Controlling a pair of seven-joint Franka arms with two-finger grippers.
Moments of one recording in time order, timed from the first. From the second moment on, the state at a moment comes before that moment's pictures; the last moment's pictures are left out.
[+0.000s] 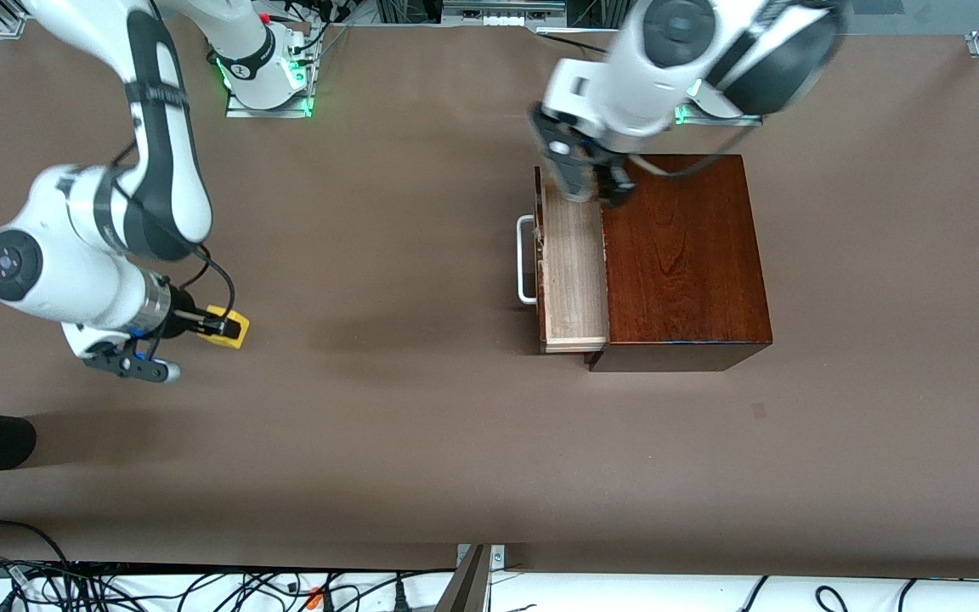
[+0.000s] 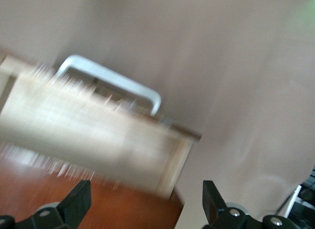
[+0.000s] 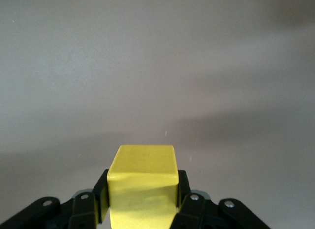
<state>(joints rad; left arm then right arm) -0.12 0.18 -0.61 -1.72 -0.12 1.79 0.48 0.60 0.52 -0.60 -1.64 0.39 1.98 0.04</state>
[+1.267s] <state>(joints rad) -0.25 0.56 -0.65 -1.75 0.35 2.22 0.79 0.59 0.76 -0.52 -1.63 0.53 2.23 -0.12</state>
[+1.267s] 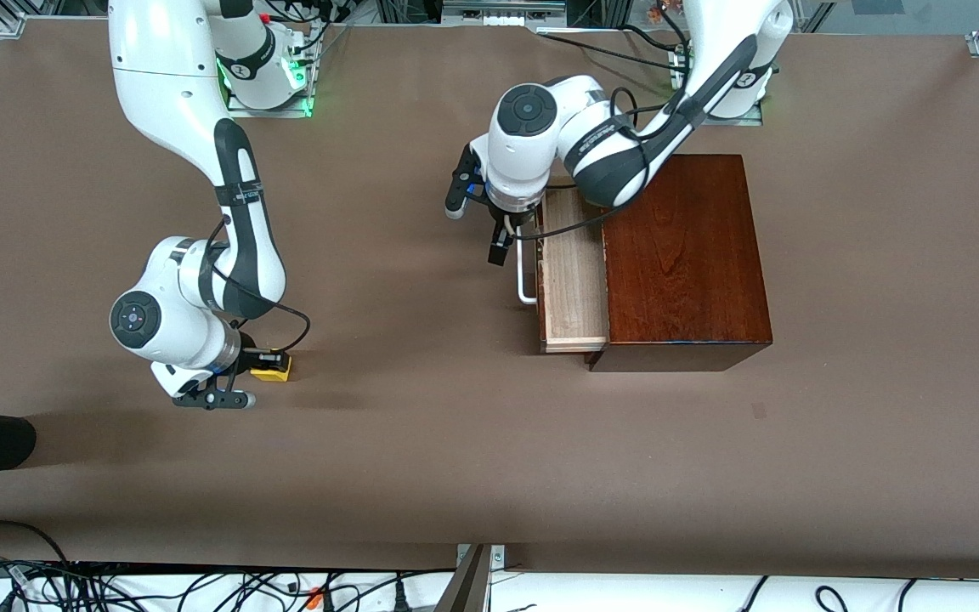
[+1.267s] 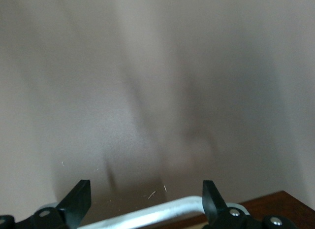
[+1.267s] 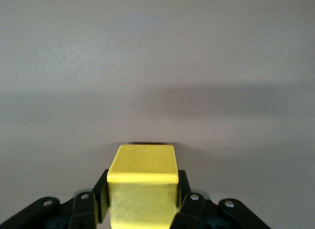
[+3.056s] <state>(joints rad) -0.21 0.59 -0.65 -1.72 0.39 2.01 0.75 0.60 0.31 -0.66 -1.56 0.17 1.59 -0.08</state>
